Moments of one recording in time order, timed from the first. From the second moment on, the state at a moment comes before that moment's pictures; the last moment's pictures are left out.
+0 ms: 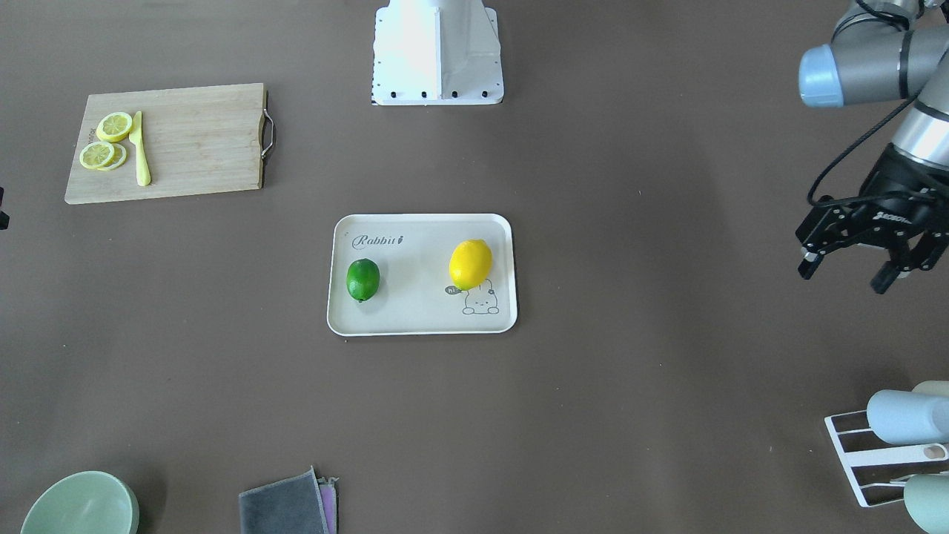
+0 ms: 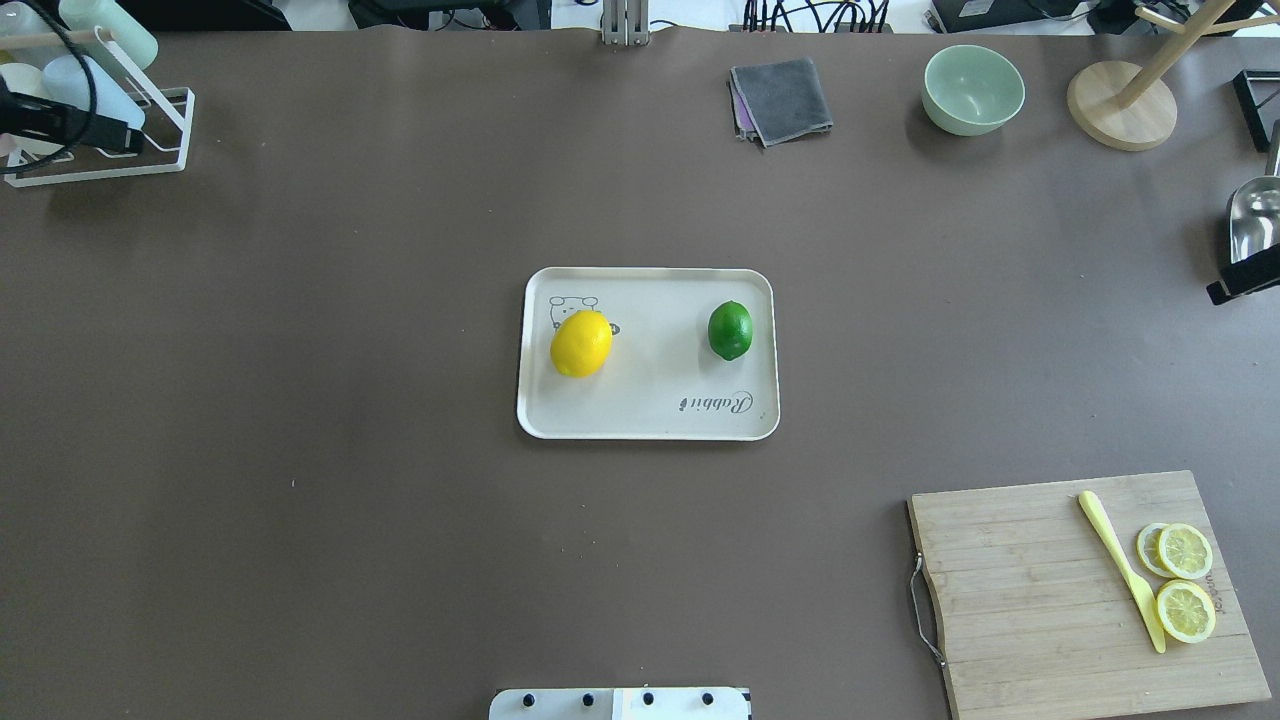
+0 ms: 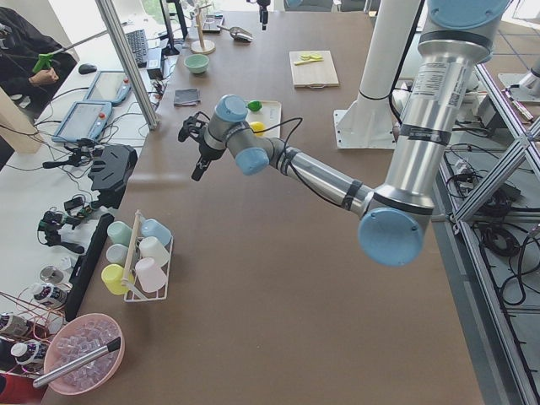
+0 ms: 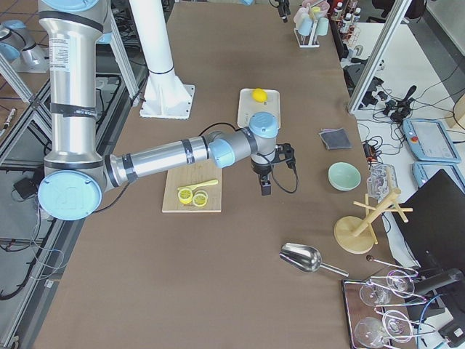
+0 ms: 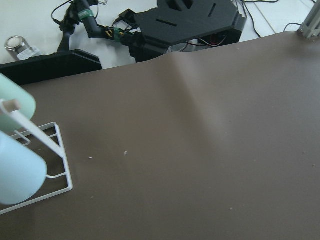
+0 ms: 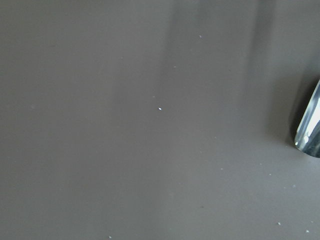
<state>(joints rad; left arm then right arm) -1.21 -1.69 -1.77 -2.17 -2.09 -0.62 1.29 -1.64 1.85 -1.40 2.27 0.24</state>
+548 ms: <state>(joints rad) -1.51 -1.51 -1.67 -2.07 -2.32 -0.24 1.45 -1.67 1.83 -1.54 2.30 0.01</state>
